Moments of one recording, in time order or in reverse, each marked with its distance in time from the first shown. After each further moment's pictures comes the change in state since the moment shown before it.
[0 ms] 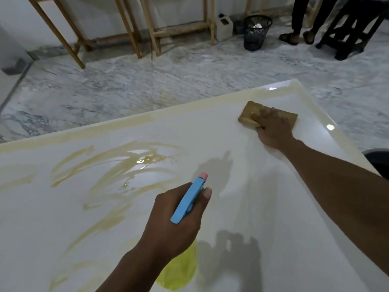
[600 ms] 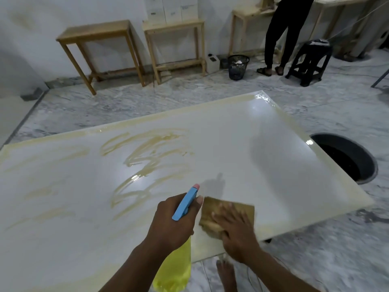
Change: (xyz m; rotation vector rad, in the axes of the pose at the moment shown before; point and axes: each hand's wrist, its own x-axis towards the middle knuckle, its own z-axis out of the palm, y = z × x) left_hand -0.246 -0.018 -0.043 0.036 -0.037 -0.022; right_hand -0.479 -0.146 0.120 0.278 -0.088 -0.218
